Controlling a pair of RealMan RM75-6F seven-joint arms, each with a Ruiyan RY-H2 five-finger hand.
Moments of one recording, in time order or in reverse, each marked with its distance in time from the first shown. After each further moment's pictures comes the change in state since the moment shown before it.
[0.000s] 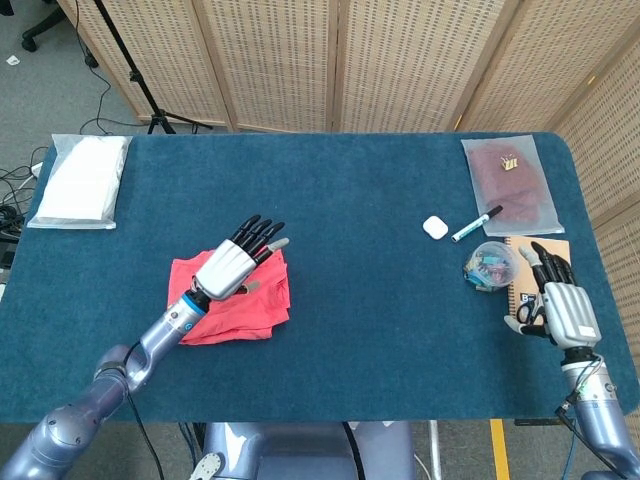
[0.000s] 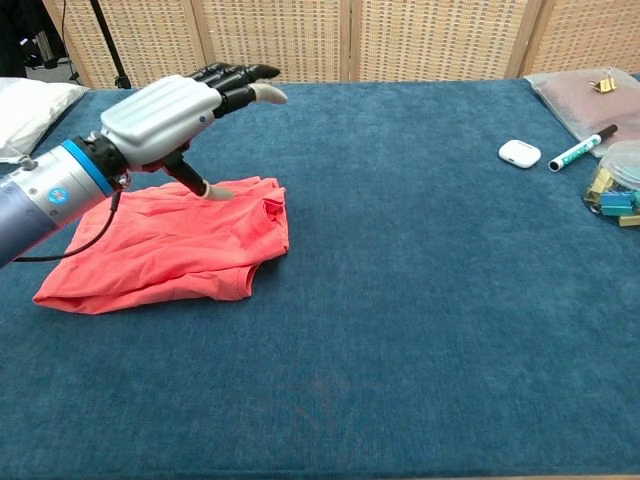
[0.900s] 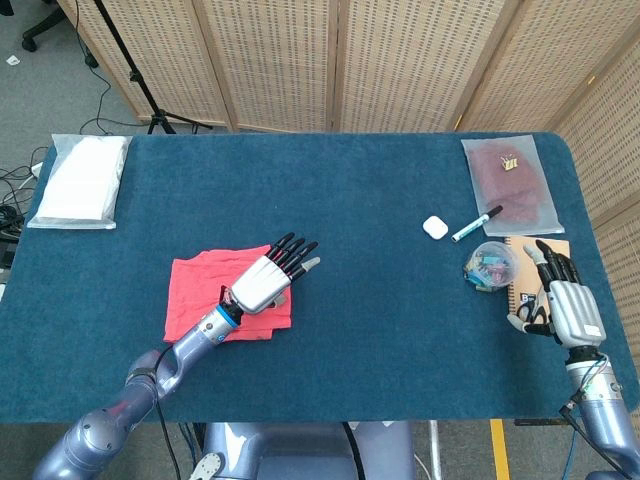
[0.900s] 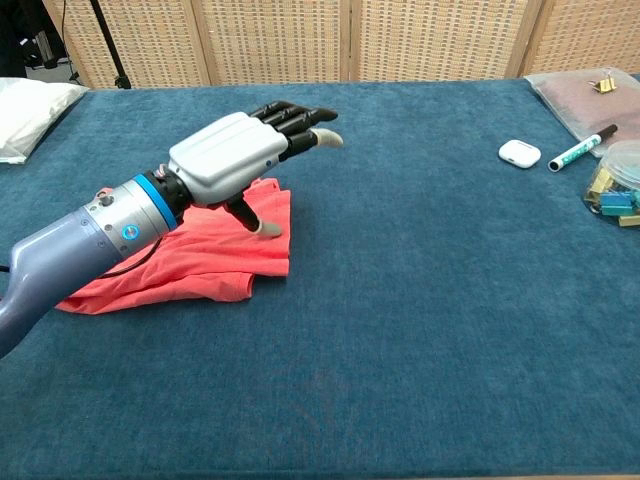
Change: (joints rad) left arm -0.045 -0.113 0.007 0.048 -0.003 -0.034 0.098; right arm -0.003 0.016 0.002 -0.004 -0.006 -0.001 0.031
